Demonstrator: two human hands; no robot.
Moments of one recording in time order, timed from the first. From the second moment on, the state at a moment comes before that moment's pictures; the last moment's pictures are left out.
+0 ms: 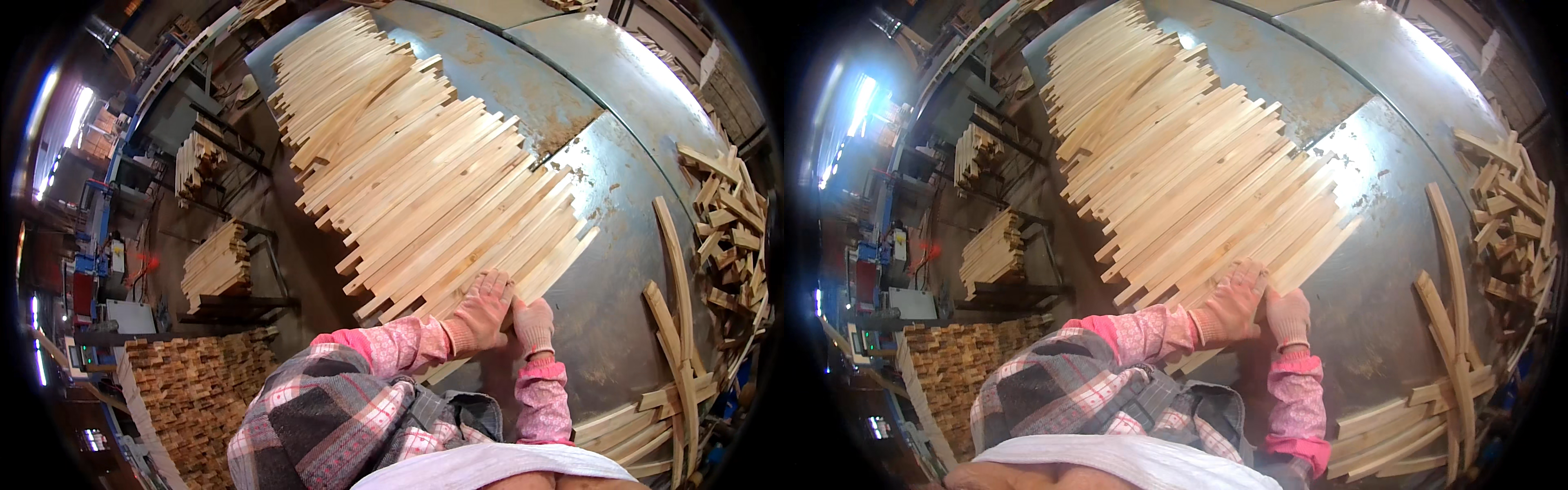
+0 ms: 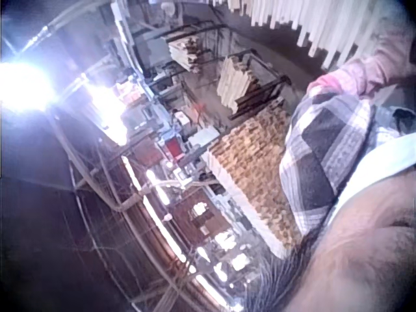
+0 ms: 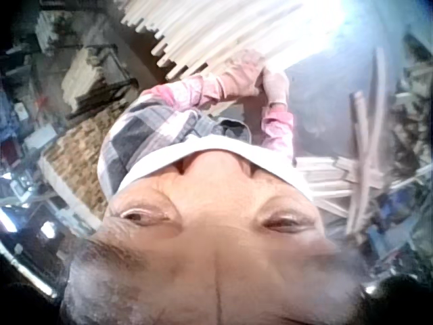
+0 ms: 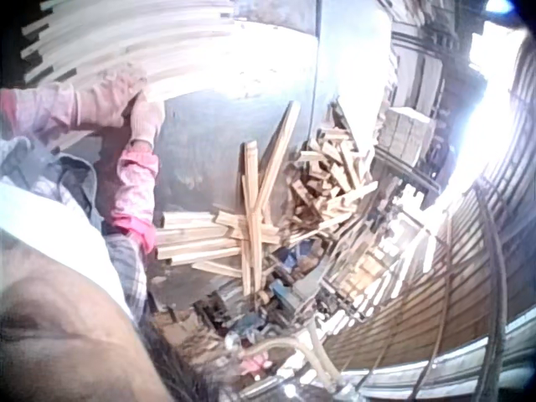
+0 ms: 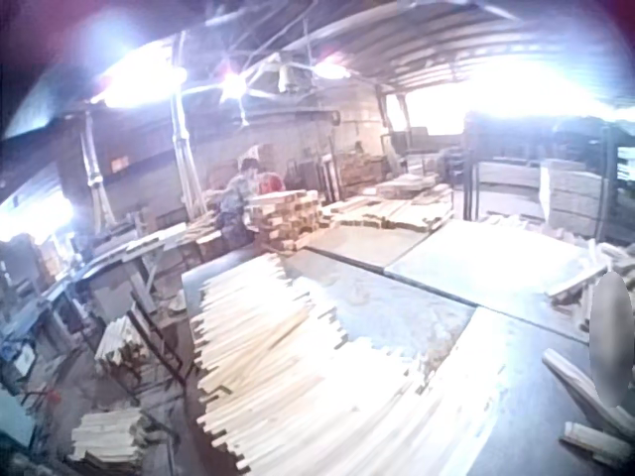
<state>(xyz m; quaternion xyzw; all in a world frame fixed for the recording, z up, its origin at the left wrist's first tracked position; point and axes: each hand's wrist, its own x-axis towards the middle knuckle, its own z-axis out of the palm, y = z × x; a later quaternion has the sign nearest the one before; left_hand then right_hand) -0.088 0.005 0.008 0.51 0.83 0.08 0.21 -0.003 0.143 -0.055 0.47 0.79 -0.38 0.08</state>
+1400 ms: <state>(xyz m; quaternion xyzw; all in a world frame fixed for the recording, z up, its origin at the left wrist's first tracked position) -0.048 0.129 -0.110 0.52 0.84 0.13 -0.03 0.255 0.337 -0.012 0.49 0.85 -0.09 0.17</state>
